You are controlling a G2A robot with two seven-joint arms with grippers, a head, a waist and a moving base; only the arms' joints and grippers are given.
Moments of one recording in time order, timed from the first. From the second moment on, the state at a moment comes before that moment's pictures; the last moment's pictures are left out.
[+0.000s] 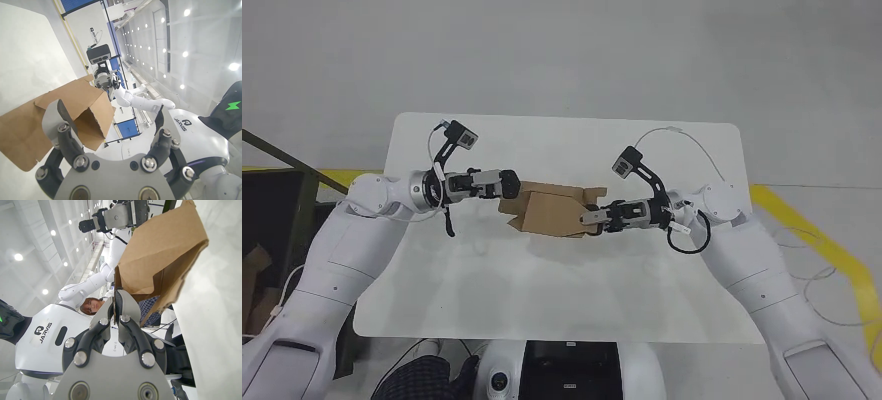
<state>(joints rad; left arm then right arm) 0.99 -0.87 -1.12 -1.33 -0.79 -0.49 -1.26 -0.87 -1.19 0.94 -1.22 0.66 -0.27 1.37</state>
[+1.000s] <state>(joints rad) 1.02 -0.89 -1.16 -1.33 -0.80 -0.43 -1.32 -0.88 -1.20 0.96 -1.26 0.67 -0.22 1.35</state>
